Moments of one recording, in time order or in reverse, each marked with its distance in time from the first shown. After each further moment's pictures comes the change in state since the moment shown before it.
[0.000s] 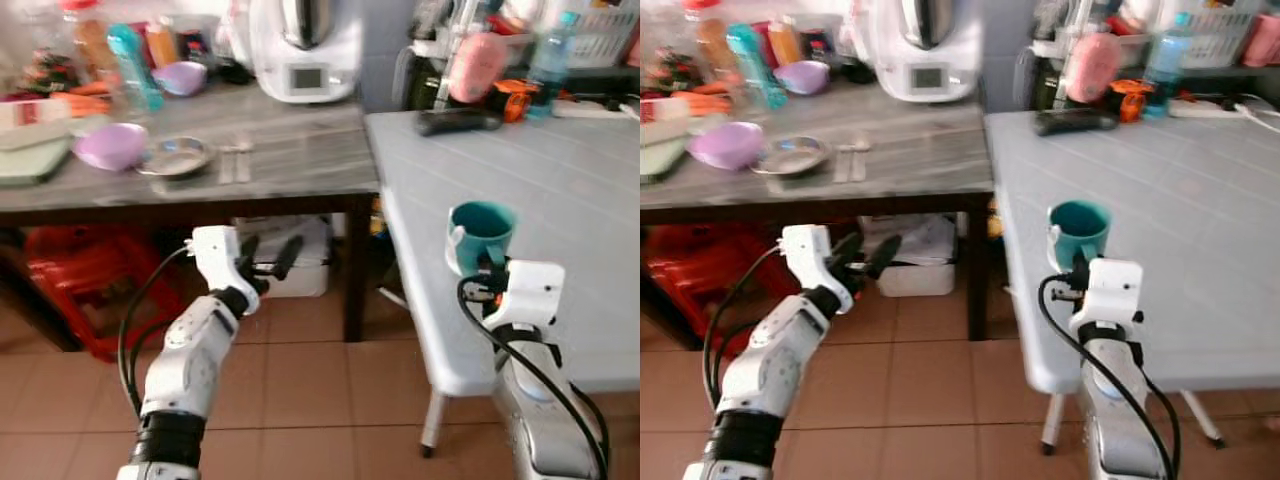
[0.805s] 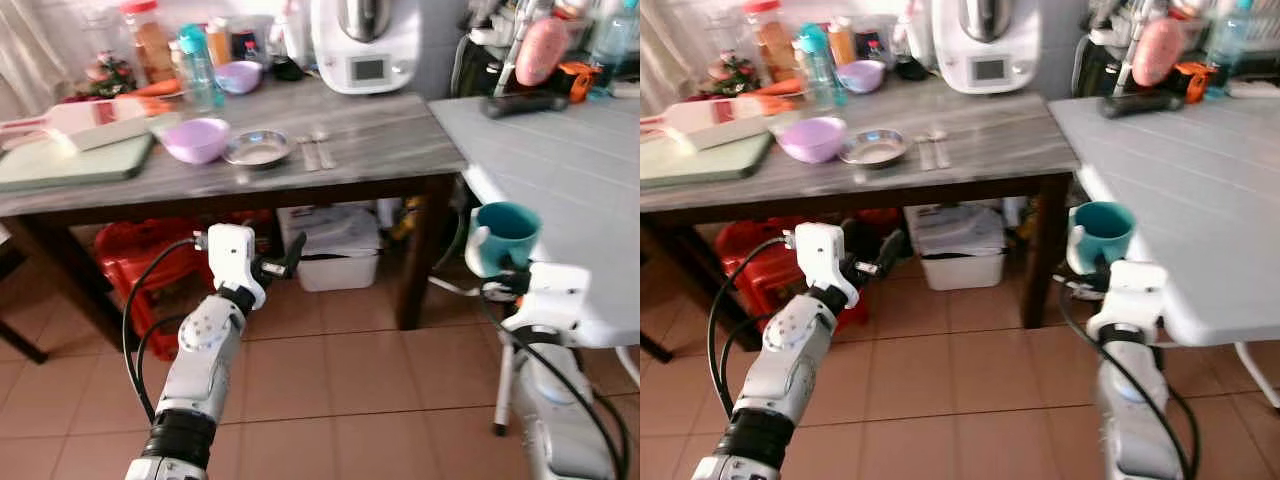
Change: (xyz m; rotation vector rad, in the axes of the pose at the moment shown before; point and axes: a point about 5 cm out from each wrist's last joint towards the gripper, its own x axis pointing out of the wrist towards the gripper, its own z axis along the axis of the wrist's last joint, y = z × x) left arm 0.004 -0.001 0.001 0.338 -0.112 0.063; right arm -0.003 -0.017 -0.004 0.004 0.007 -0.061
